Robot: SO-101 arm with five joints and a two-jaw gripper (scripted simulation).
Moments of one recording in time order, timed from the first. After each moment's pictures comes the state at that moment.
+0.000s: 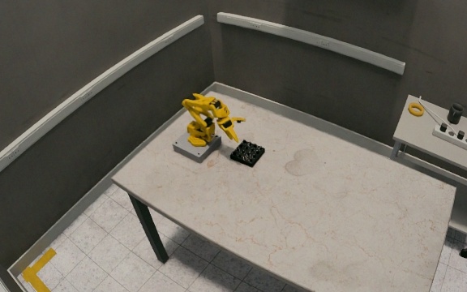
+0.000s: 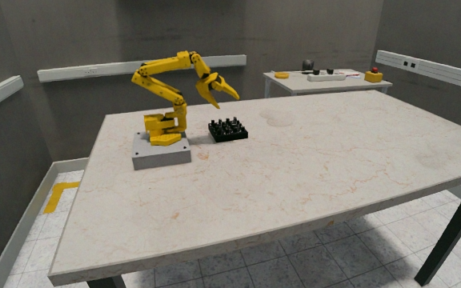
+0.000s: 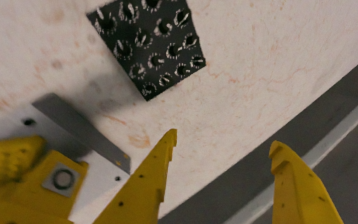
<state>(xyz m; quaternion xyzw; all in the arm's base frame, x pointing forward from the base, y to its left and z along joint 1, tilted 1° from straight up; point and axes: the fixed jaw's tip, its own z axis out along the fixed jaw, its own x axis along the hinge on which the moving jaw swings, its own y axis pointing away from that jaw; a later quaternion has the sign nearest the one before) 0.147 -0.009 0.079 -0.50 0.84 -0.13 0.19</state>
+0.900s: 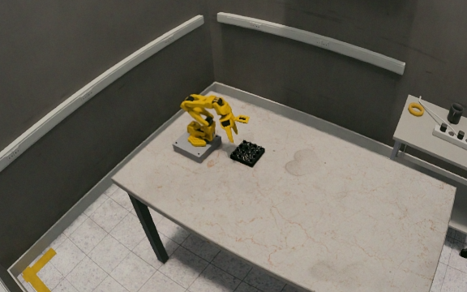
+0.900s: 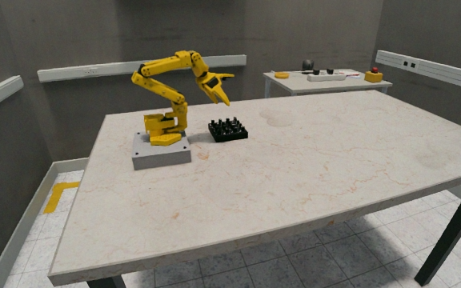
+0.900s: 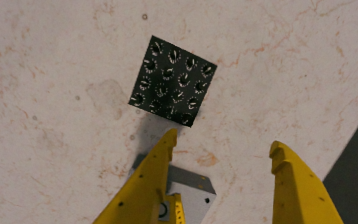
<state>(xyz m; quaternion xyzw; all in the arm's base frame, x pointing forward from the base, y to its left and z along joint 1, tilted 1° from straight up) 0.151 0.025 0.081 -0.16 0.96 -0.01 0.23</state>
